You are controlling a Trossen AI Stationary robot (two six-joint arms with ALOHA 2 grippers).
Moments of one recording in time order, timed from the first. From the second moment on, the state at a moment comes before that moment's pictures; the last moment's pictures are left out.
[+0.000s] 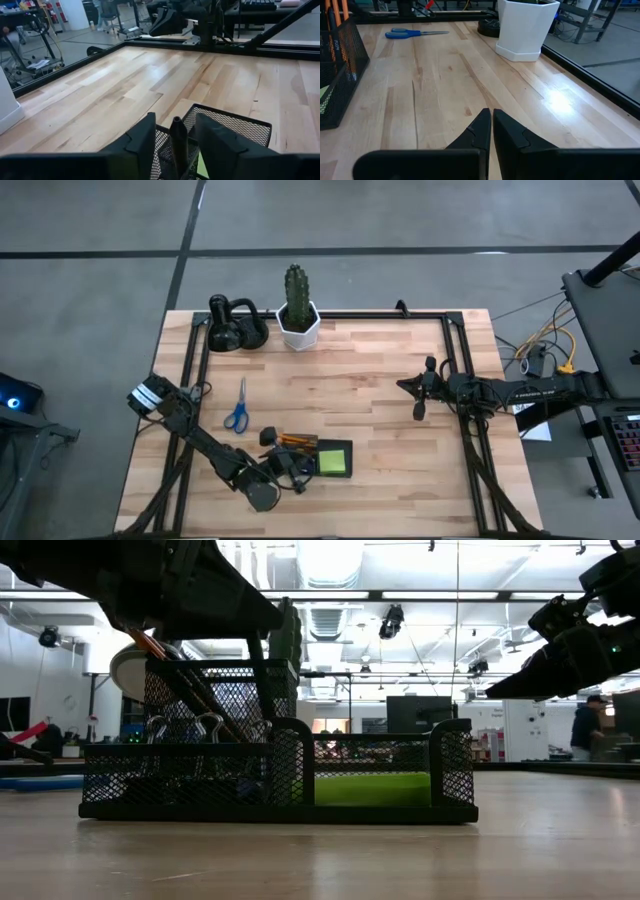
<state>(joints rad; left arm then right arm) -0.70 1.82 0.92 0.35 -1.18 -0.51 -0.01 0.42 0.01 0.11 0.32 0.07</state>
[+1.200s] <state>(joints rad) -0.83 1.37 0.92 0.35 -1.57 -0.09 -0.01 0.42 0.01 0.11 0.32 0.07</state>
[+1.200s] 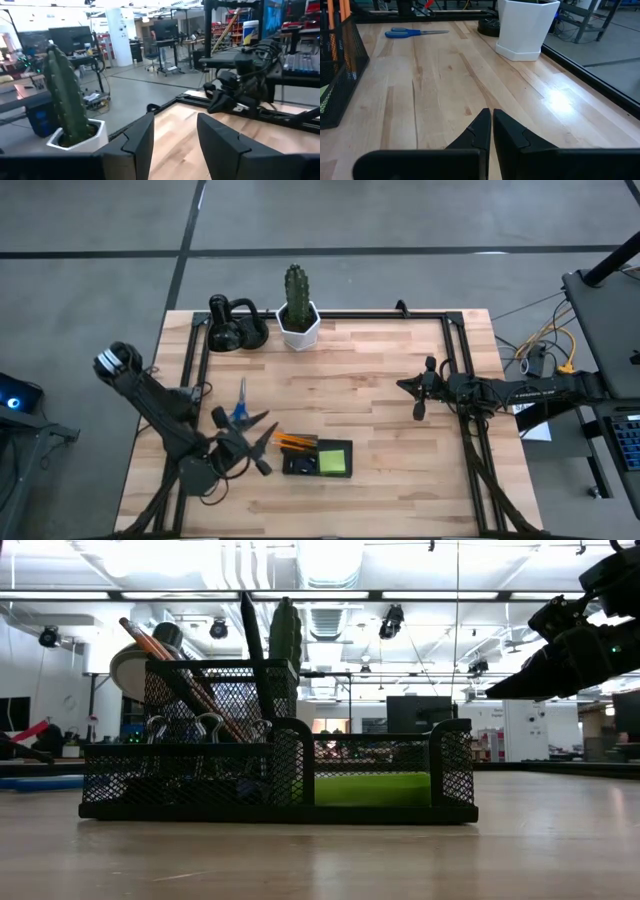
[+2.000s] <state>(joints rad) -0.45 1.36 0.83 0.27 -0.61 -0.21 -0.01 0.42 0.01 0.11 0.32 0.07</state>
